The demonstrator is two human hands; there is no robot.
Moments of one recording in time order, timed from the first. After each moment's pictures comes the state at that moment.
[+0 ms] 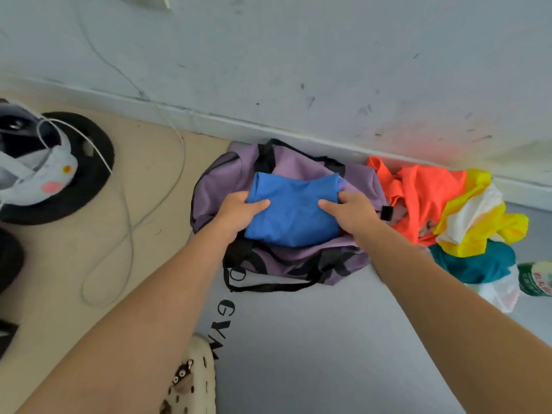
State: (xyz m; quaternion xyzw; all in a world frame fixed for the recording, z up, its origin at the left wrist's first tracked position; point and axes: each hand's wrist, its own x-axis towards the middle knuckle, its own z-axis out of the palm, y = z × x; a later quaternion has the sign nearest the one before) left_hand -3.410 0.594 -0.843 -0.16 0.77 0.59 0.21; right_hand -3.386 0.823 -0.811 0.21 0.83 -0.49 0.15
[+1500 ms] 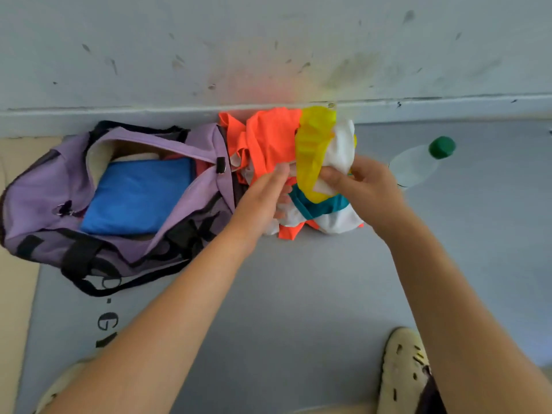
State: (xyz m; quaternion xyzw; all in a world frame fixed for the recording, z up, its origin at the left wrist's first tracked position) left_hand -3.300 0.865 -0.784 -0.01 0.69 0.63 0.35; right_hand -3.234 1.033 -0.741 0.24 0.82 -0.52 -0.01
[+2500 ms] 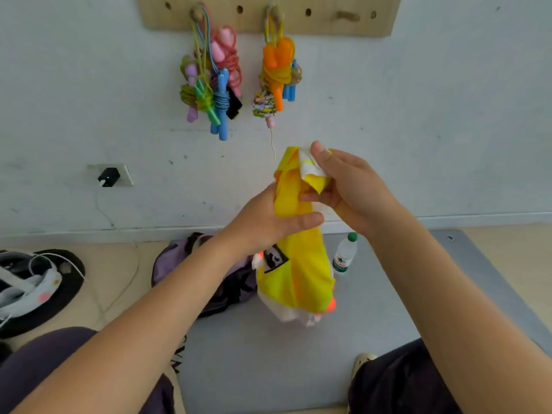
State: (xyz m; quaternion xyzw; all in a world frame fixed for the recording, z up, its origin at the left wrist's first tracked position) left_hand -3.120 0.756 -0.391 0.33 0.75 0.56 0.15; right_hand -3.078 0.911 -0.350 0.03 0.65 -0.76 -0.10
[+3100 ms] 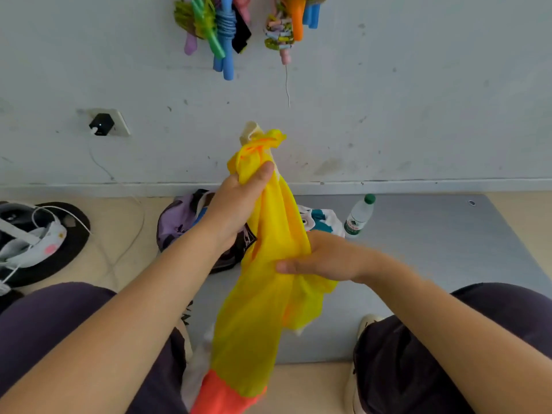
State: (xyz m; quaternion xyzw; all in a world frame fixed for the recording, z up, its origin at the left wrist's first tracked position) left_hand -3.152 0.727 -0.470 0.08 0.72 0.67 0.16; right_hand -3.053 0.883 -0.484 0.00 0.82 -0.50 0.29
